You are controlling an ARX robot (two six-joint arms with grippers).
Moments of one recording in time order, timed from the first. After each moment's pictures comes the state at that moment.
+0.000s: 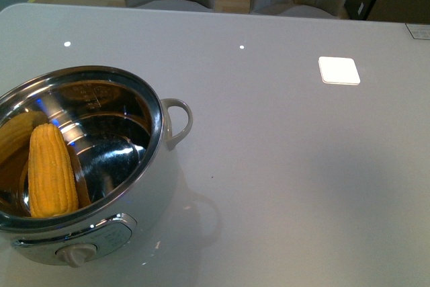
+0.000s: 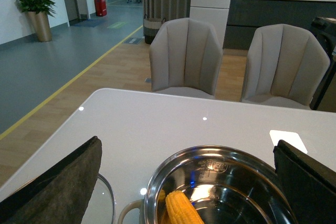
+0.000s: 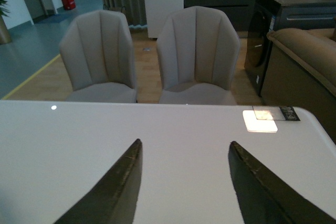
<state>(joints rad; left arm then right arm) 0.00 0.01 0.01 0.00 0.00 -0.01 0.10 0.76 0.18 0.58 0.10 0.03</state>
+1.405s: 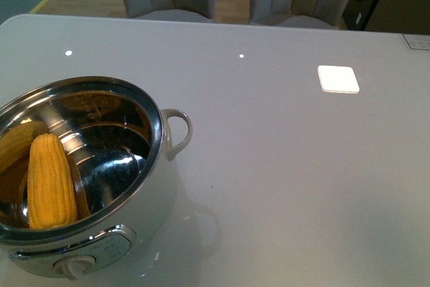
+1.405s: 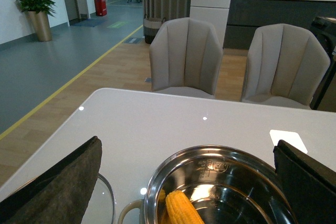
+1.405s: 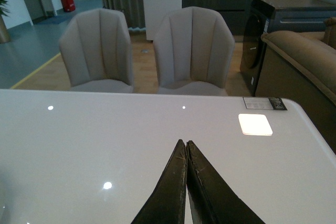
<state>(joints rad) 0.00 0.01 0.01 0.00 0.00 -0.01 0.00 0.18 0.02 0.18 0.00 0.00</state>
